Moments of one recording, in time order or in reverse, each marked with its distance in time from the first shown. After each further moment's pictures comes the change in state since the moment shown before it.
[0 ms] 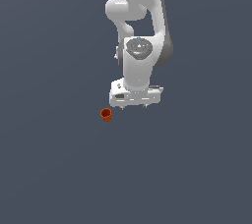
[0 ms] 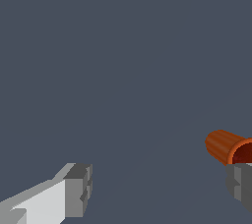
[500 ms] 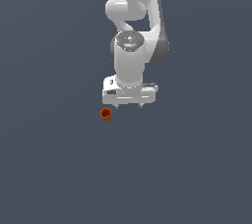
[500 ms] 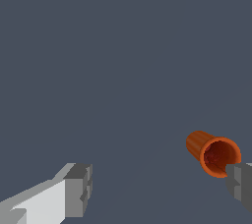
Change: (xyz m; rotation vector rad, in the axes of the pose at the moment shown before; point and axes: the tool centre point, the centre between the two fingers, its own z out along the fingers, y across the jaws) arm 0.006 0.024 -0.021 -0.002 0.032 0.046
